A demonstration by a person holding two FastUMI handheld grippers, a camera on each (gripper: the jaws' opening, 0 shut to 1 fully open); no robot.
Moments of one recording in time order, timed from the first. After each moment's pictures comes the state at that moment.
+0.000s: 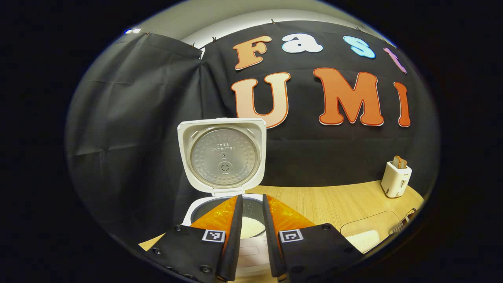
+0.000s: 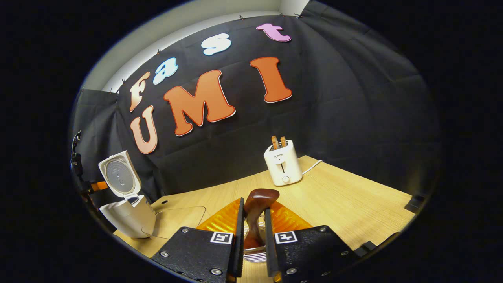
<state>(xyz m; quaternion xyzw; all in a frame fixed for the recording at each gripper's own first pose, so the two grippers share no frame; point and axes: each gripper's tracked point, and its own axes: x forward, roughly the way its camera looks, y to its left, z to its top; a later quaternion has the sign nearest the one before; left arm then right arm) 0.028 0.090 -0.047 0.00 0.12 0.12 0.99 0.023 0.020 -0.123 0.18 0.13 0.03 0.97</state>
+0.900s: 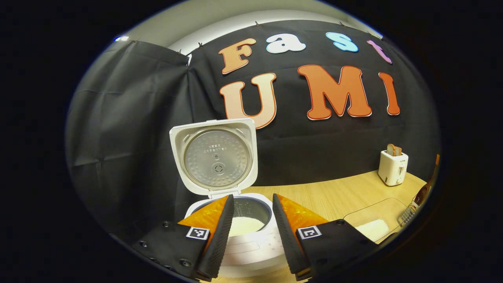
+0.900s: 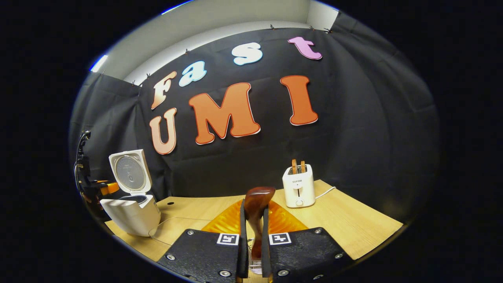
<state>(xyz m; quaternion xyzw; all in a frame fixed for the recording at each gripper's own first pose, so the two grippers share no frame) 0.024 0.080 -0.054 0.04 0.10 0.08 0.99 0.033 0.038 -0.050 0.11 0.05 0.08 0.99</state>
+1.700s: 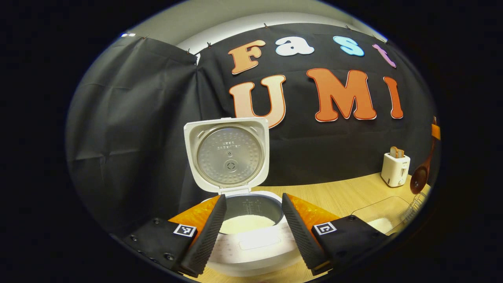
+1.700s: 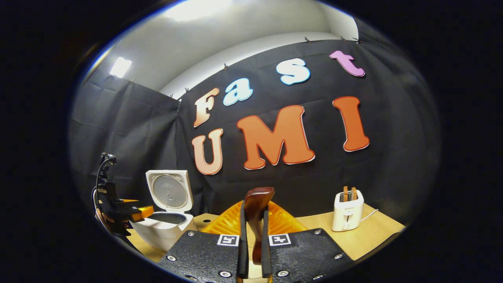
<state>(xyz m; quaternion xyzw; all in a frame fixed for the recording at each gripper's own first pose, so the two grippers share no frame) 0.003 0.114 -0.057 0.03 0.09 0.10 0.99 0.042 0.167 0.019 0.10 -0.02 0.23 0.97</state>
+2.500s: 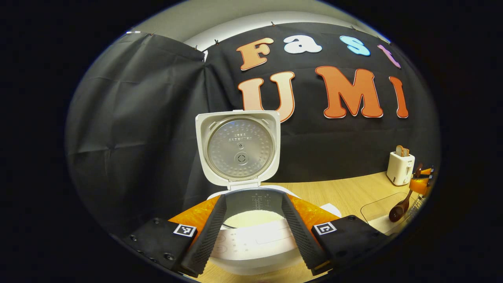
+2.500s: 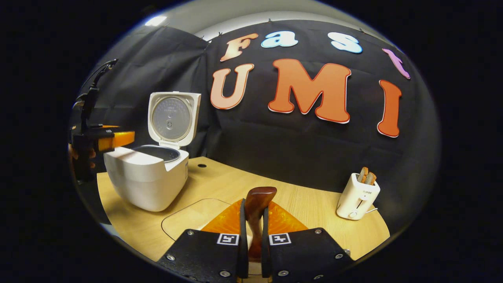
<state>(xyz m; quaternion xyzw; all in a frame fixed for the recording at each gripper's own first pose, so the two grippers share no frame) -0.004 0.134 -0.077 0.02 0.10 0.12 0.99 0.058 0.230 -0.114 -0.08 0.12 0.25 0.96</state>
